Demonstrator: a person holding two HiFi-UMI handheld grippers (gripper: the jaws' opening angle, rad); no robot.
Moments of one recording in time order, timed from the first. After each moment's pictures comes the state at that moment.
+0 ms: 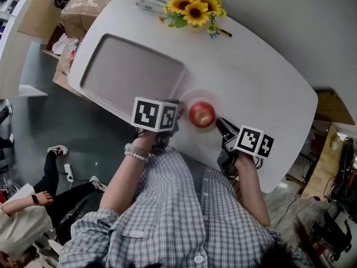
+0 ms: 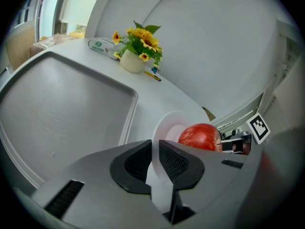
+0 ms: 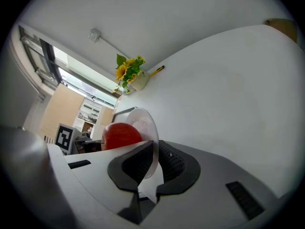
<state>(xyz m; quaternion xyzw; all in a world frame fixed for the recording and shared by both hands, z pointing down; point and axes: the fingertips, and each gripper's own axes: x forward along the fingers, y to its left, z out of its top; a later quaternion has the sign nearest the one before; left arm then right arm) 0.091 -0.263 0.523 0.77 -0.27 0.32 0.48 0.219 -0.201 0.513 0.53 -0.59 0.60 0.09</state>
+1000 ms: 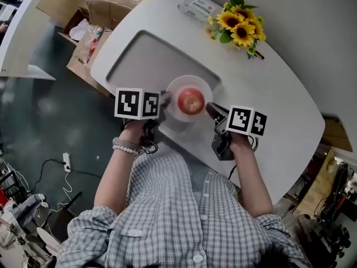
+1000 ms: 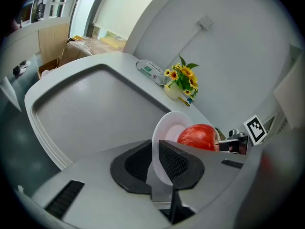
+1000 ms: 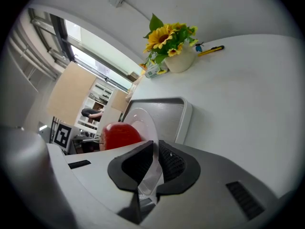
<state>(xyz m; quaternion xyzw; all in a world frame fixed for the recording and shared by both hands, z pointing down) -0.065 -0.331 0.512 0.73 -0.37 0.26 0.51 0.075 -0.305 0.511 0.44 -0.67 0.58 0.16</state>
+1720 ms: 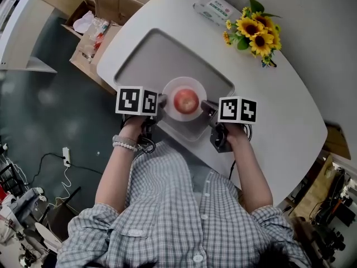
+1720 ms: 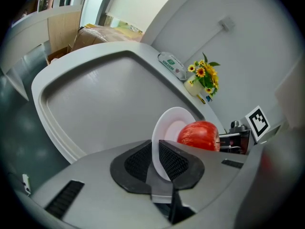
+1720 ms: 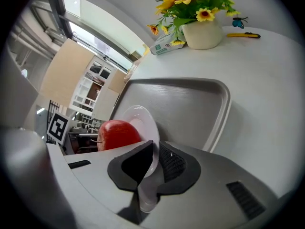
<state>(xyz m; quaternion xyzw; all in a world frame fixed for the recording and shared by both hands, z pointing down) -0.124 -0.334 0.561 0.69 -0.38 0.28 0.56 0.017 -0.328 0.557 0.39 -0.67 0.58 0.26</state>
